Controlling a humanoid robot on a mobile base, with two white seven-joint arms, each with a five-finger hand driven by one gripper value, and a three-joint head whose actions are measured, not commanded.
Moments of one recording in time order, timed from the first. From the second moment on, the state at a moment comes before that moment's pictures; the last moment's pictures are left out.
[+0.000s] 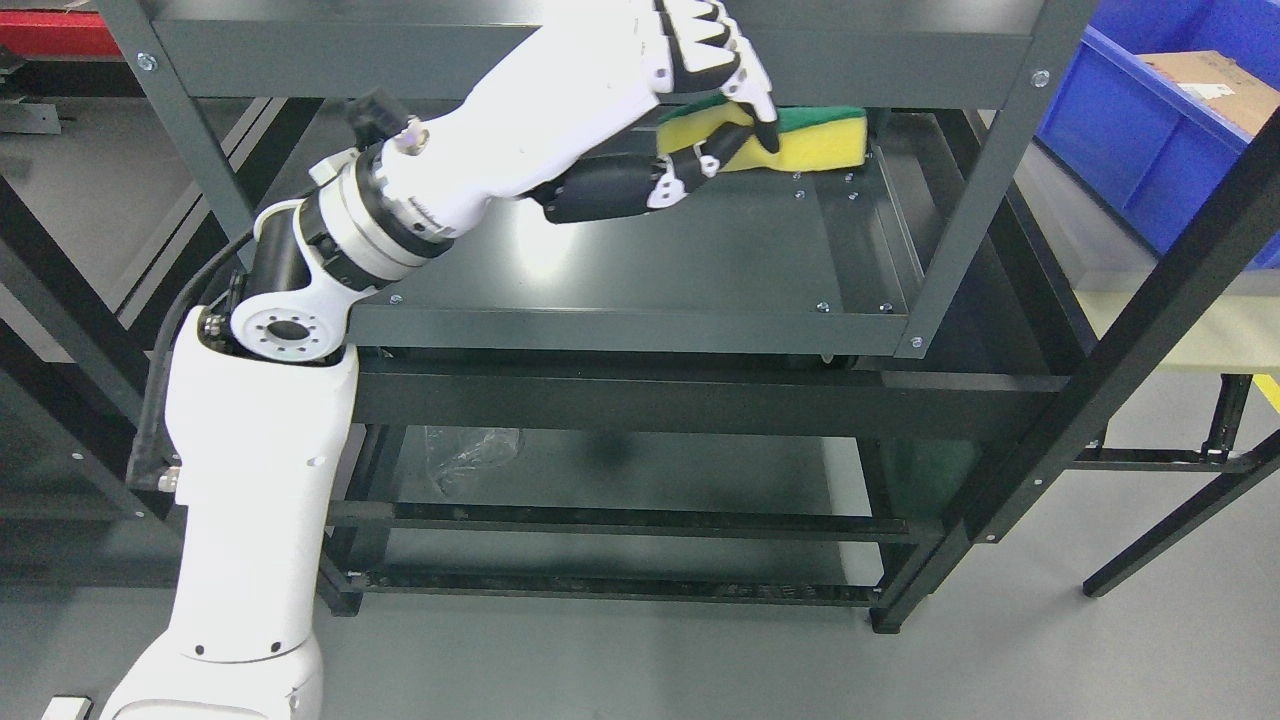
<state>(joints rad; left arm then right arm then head) -0.88 0.10 -0.10 -1.58 -0.27 -0.79 -0.57 -0.07 0.00 -0.21 0.00 -0.11 0.08 -0.07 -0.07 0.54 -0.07</state>
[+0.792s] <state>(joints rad) -0.59 0.53 0.20 -1.54 0.09 -0.79 -0.58 -0.07 0.00 -0.21 0.00 -0.11 0.08 -0.07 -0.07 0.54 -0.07</state>
